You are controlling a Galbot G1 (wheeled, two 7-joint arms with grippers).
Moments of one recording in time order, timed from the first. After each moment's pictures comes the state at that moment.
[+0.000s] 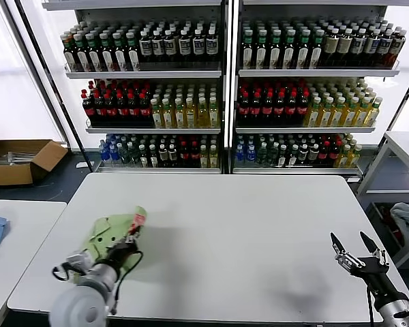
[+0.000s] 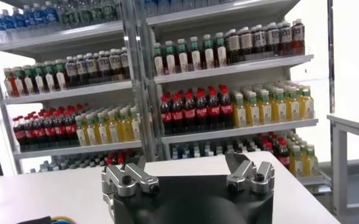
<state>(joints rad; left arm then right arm) 1.32 -1.27 -0.49 -2.08 -0.84 0.57 -0.32 -1.69 1.19 0.97 2.09 0.65 -0.12 -0.24</state>
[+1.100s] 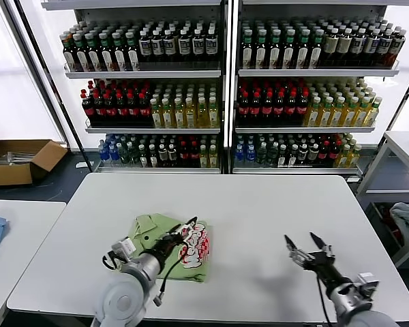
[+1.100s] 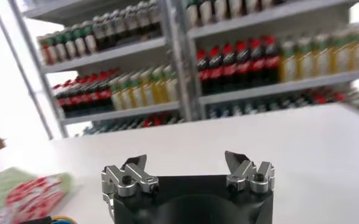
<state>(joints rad) 1.21 -1.33 -0.33 -2.09 -1.02 0.57 -0.38 -1.48 1.15 0.61 2.02 0.61 -0.31 -0.13</state>
